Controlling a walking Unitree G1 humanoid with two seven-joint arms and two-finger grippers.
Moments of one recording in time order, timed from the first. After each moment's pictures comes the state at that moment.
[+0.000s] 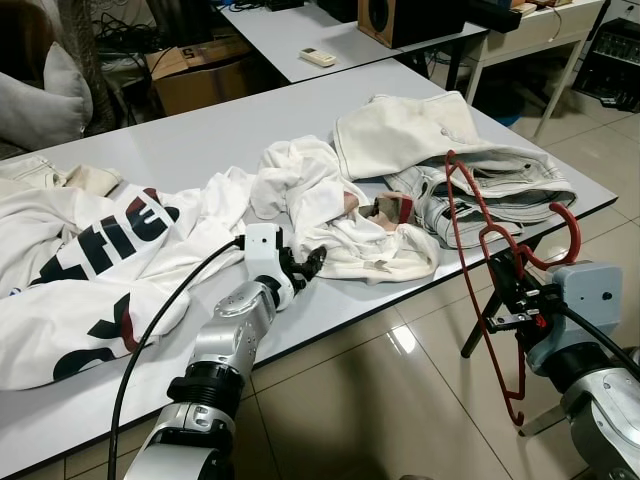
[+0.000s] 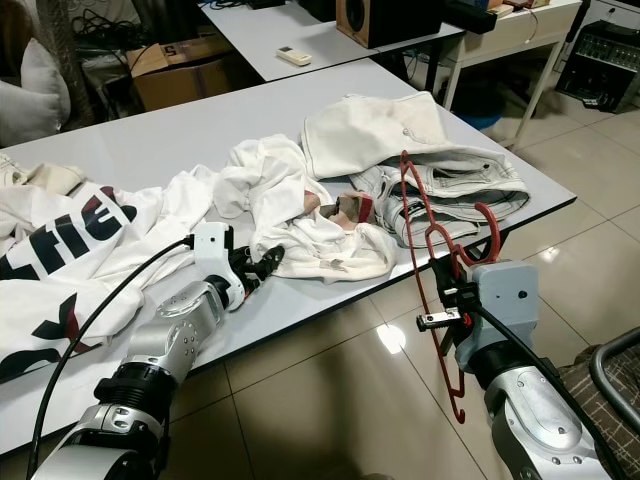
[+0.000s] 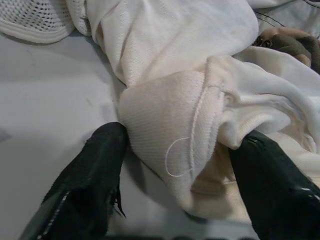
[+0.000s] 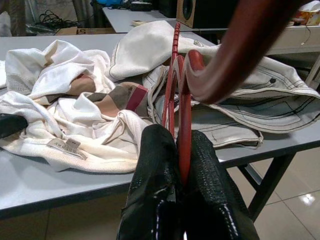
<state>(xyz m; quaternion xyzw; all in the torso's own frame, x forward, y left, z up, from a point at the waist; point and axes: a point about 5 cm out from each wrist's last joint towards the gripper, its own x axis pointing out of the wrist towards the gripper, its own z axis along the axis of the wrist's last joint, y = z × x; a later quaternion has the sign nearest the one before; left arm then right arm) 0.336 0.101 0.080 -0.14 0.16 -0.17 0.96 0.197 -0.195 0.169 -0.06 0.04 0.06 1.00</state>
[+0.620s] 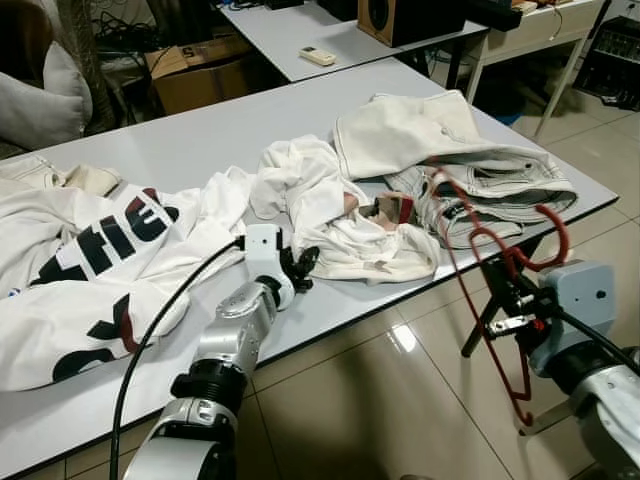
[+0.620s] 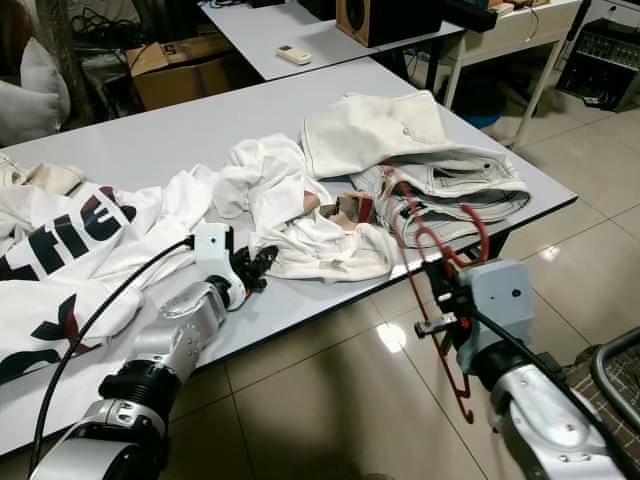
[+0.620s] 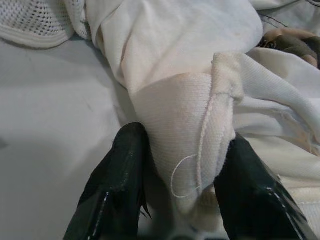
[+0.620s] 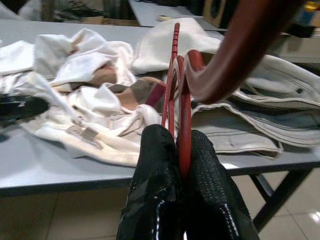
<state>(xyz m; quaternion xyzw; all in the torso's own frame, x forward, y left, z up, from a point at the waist) 0.339 0.100 0.077 -0.14 0.15 -0.17 0.96 0.196 -0.196 0.172 -0.09 0.05 0.12 0.99</state>
